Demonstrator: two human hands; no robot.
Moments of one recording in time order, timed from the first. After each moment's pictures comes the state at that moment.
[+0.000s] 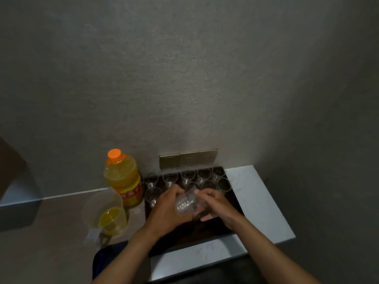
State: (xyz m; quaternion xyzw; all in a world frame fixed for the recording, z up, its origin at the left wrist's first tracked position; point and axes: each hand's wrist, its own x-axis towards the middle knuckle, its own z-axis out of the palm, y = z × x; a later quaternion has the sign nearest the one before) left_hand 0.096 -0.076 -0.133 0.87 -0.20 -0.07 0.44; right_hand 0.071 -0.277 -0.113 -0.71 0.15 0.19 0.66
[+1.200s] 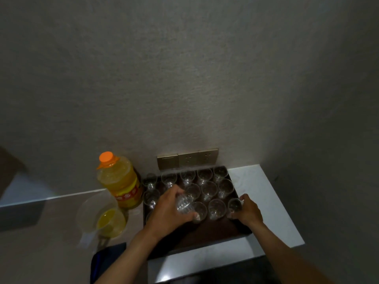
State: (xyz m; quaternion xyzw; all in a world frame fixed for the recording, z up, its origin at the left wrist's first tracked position) left_hand 0.109 -0.102 -0.147 0.88 -0.17 -0.07 0.45; right_hand 0.088 -0.399 -0.213 -0.90 0.27 0.16 0.30
